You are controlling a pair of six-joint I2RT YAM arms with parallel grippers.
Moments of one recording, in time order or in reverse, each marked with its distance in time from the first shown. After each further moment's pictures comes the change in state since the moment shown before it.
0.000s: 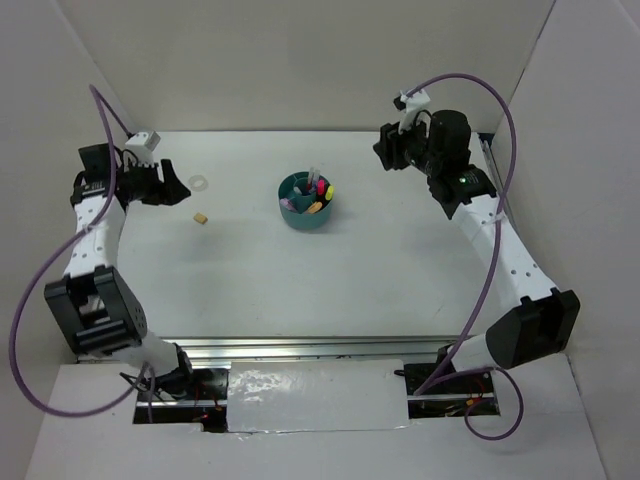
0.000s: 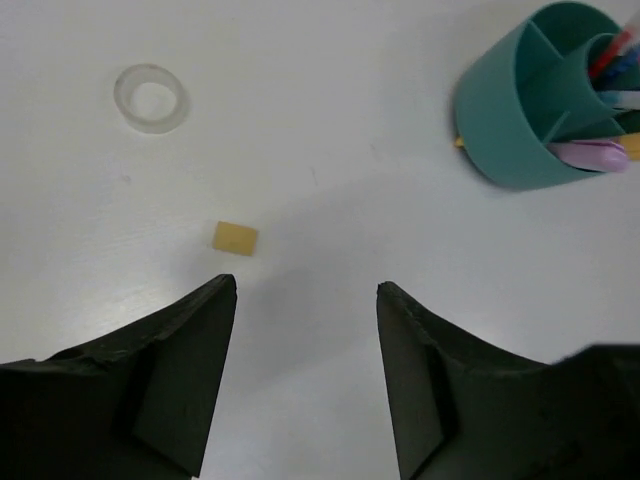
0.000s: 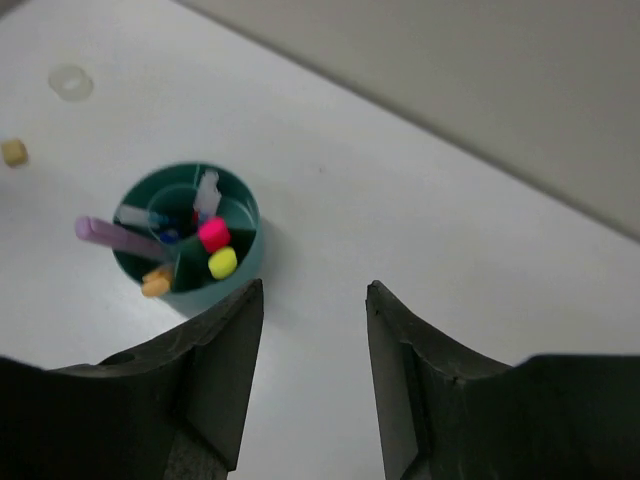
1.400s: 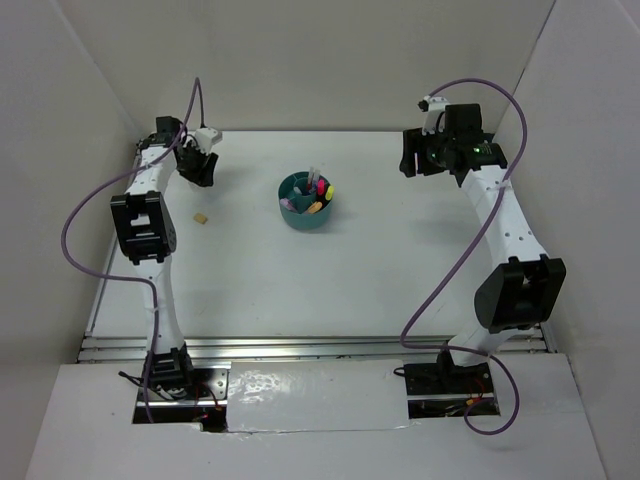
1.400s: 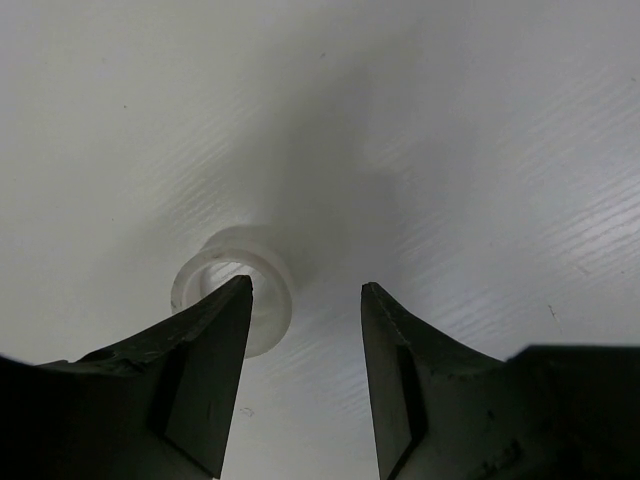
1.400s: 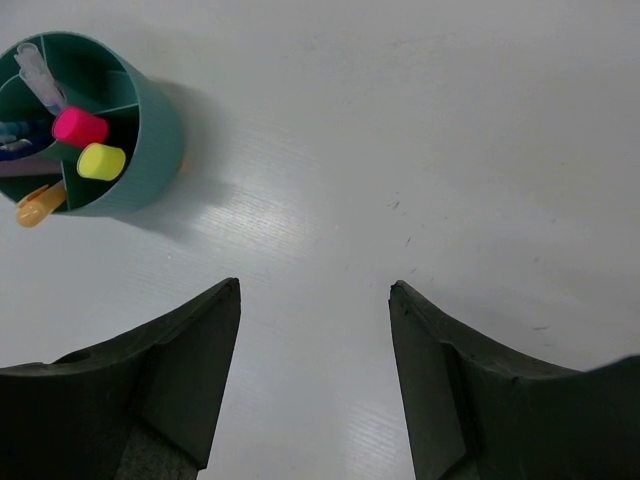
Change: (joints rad) left arm -0.201 0.972 0.919 -0.232 -0.284 0.433; right arm -0.200 0.211 0.200 -0.468 0.012 0.053
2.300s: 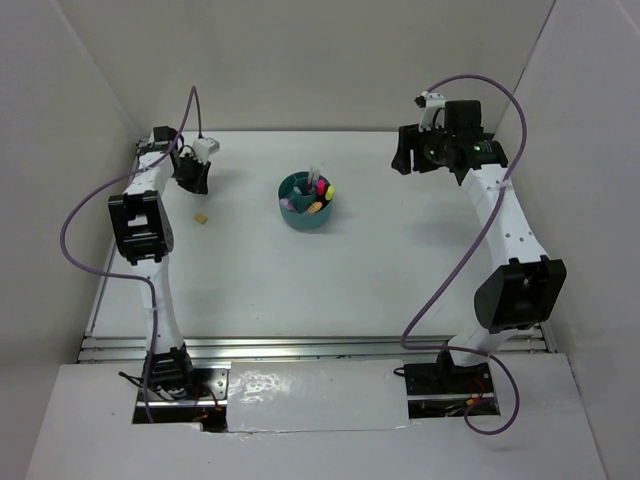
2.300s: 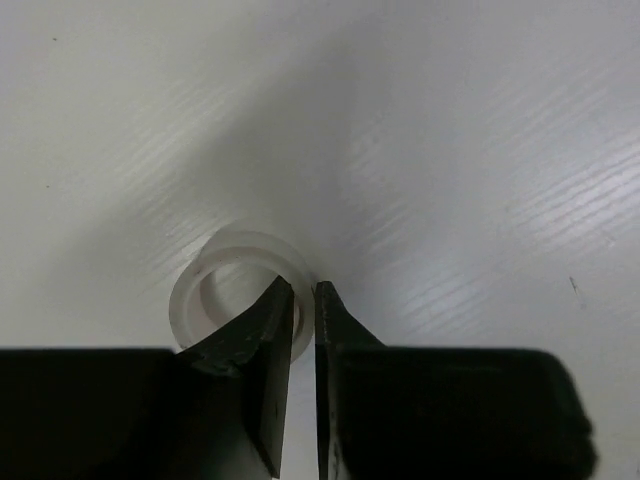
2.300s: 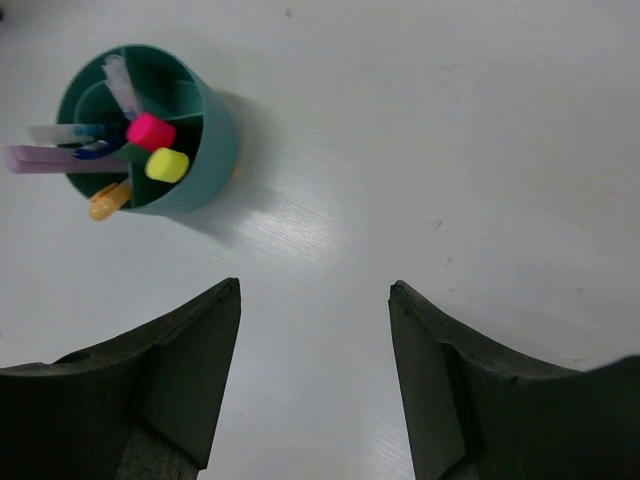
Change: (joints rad) left arm 0.023 0.031 -0.048 -0.009 0.027 0.016; right arm 0.012 0.000 0.018 -0.004 -0.080 0.012
